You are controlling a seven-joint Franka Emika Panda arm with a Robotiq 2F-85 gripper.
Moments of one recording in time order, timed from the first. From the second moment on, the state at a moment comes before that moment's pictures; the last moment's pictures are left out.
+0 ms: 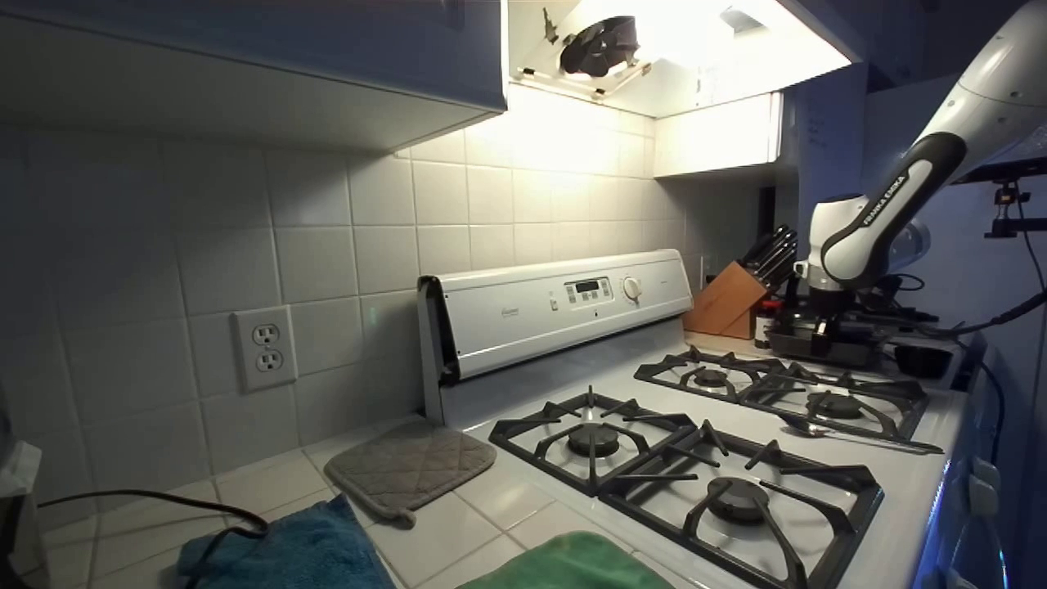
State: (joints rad) arm -0.33 0.48 -0.19 -2.02 -0.26 2.70 -0.34
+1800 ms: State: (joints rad) arm -0.37 0.49 -0.14 -1.97 -0.18 2.71 -0.37
